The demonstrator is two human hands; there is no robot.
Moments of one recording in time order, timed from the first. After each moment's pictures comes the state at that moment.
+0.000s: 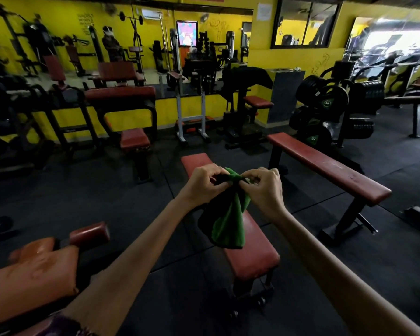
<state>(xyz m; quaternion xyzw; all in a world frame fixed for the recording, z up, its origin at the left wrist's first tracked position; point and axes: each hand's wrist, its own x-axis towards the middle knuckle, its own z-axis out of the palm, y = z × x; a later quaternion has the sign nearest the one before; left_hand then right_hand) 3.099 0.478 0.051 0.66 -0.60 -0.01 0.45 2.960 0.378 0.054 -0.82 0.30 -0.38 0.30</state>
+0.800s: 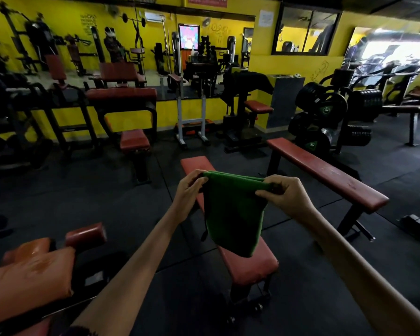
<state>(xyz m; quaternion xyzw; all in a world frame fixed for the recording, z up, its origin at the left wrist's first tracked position) 3.116 0.494 0.024 0.58 -0.40 -0.17 0.69 2.927 0.340 0.054 -0.85 0.15 -0.34 0.36</state>
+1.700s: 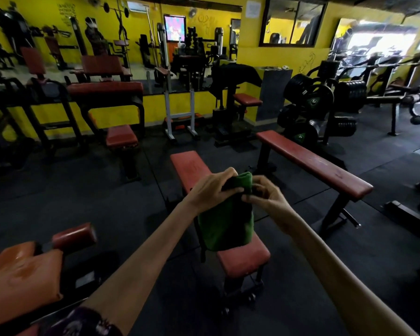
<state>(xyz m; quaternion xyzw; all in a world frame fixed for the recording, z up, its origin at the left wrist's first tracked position) 3.087 0.457 0.039 0.64 -0.68 0.08 0.36 2.928 0.354 0.035 -0.73 0.18 -0.25 0.61</state>
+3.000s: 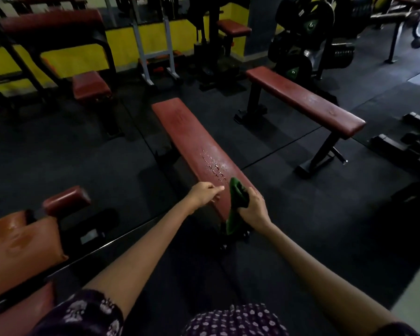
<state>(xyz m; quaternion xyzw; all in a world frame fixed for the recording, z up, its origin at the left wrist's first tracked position) 3.071 0.453 -0.081 0.78 -0.30 -0.43 0.33 2.922 0.379 -0.113 -0.80 0.46 -0.11 0.36</state>
